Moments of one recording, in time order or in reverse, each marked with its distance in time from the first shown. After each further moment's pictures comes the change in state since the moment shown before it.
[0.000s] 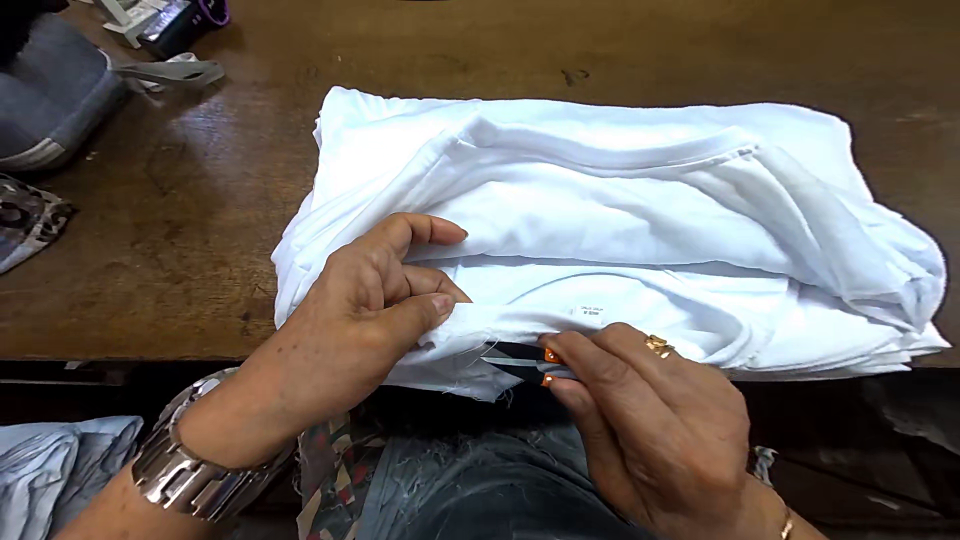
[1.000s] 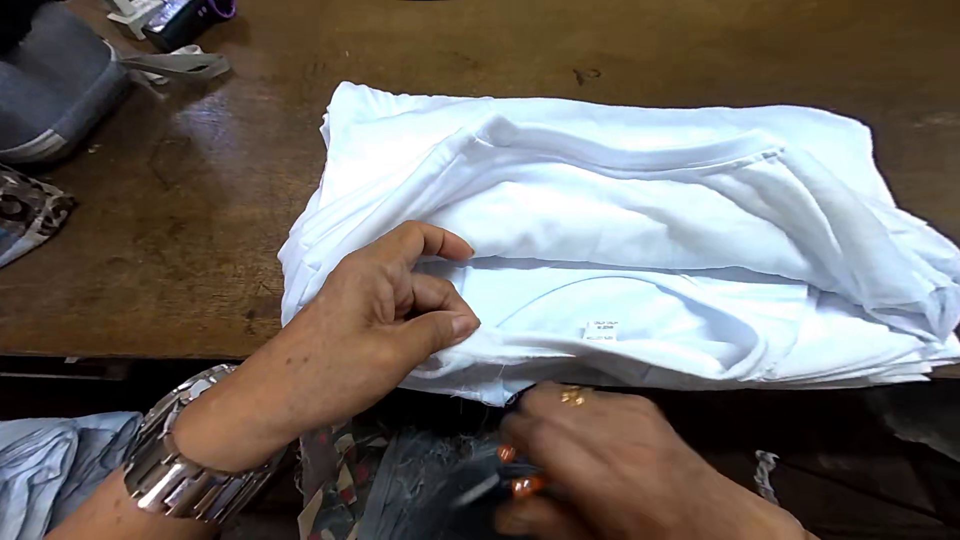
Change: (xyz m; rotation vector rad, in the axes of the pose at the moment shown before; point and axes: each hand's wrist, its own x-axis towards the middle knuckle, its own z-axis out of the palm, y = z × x) left_hand -0.002 -0.004 -0.007 0.129 -0.058 0.037; right_hand -0.004 -0.008 0.004 0.260 -0.351 -0.174
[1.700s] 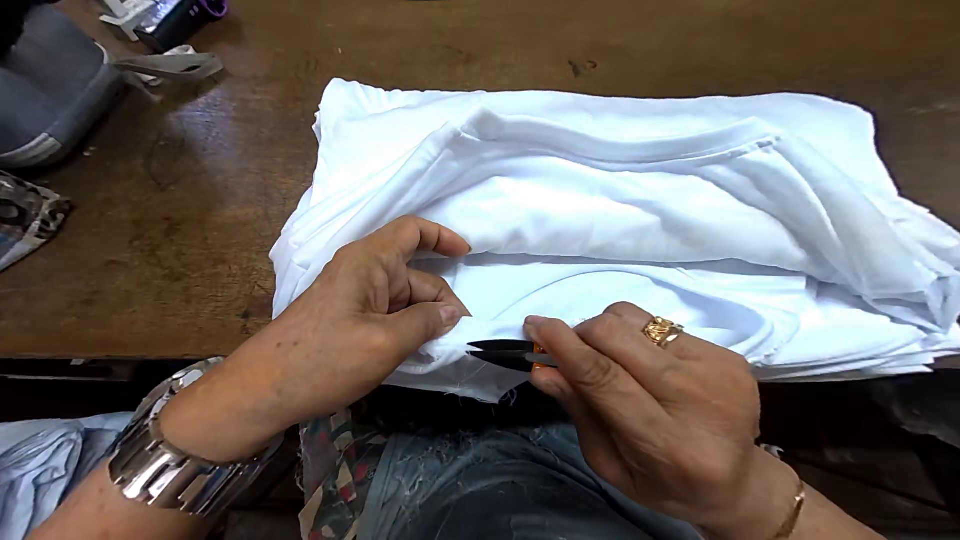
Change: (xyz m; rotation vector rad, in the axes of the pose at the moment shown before) left_hand 0.004 0.008 -0.001 0.020 -0.020 -0.085; right_hand 0.014 0.017 -0.012 -0.292 0.313 0.049
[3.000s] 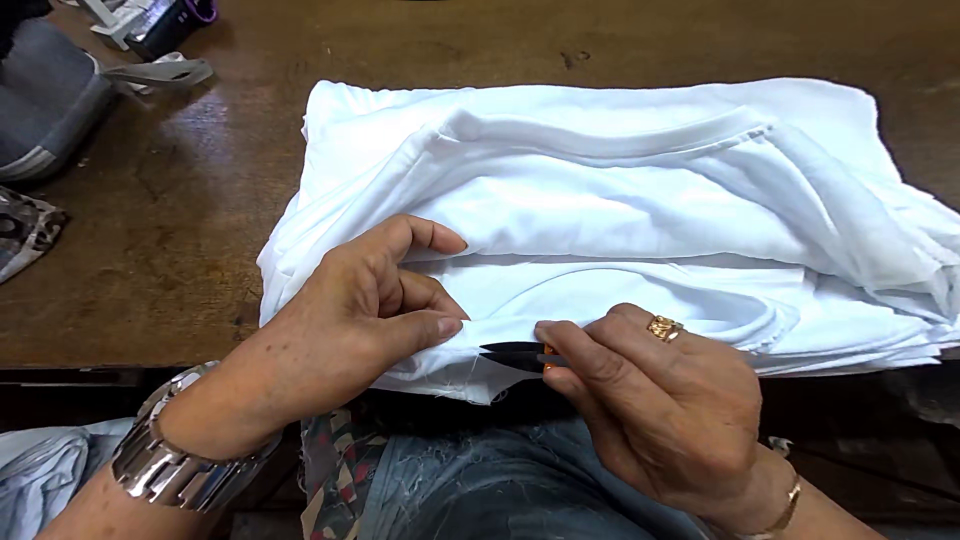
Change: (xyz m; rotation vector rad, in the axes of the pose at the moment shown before) left_hand 0.006 -0.002 0.002 -0.067 -0.036 0.027; right_hand -0.014 0.012 -0.001 0.069 0.024 0.033
